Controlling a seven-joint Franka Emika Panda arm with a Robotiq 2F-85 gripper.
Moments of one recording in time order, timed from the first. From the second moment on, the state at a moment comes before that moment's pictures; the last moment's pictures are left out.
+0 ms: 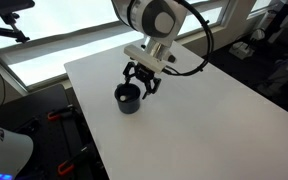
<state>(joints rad) -0.03 0.49 0.02 -2.03 -0.08 1.98 -0.40</state>
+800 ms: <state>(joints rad) 0.00 0.37 0.05 -2.11 -0.08 1.96 -0.22</state>
